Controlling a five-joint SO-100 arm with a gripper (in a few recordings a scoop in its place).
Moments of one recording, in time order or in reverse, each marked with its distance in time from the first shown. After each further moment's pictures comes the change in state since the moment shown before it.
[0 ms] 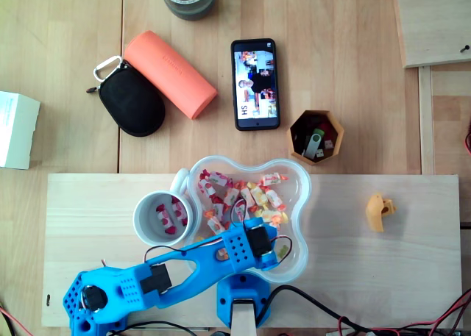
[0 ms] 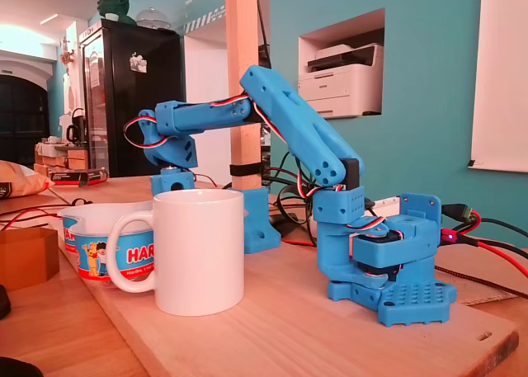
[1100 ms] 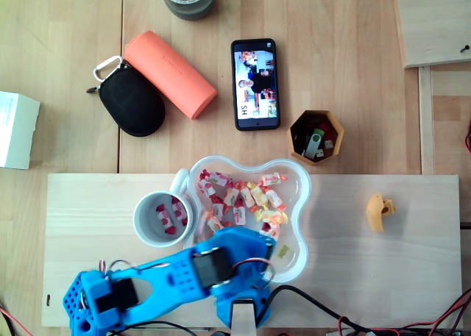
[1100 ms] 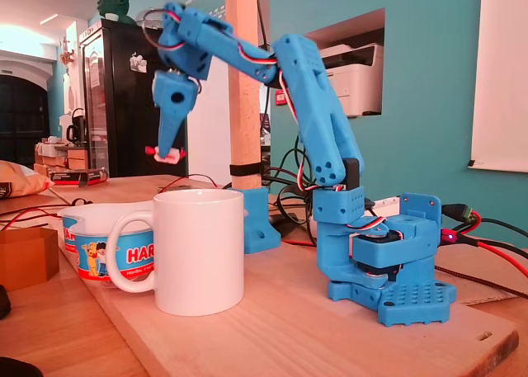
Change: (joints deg) arm -0.9 24.6 -11.2 7.2 2.2
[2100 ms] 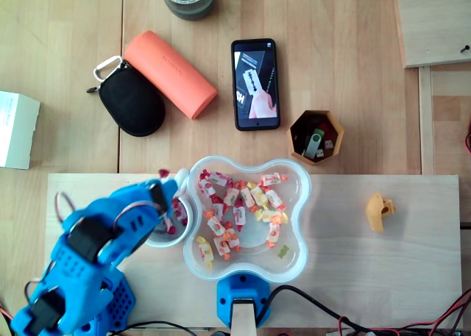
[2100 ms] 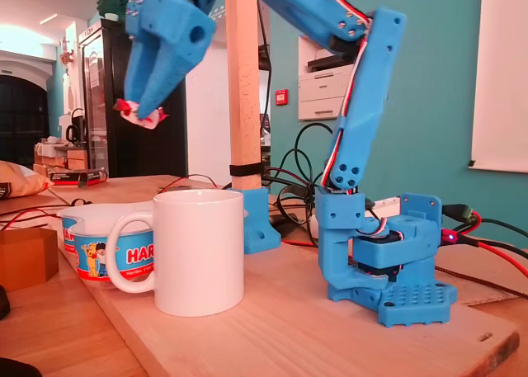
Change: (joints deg) arm -30.2 35.9 31.8 0.2 -3.1
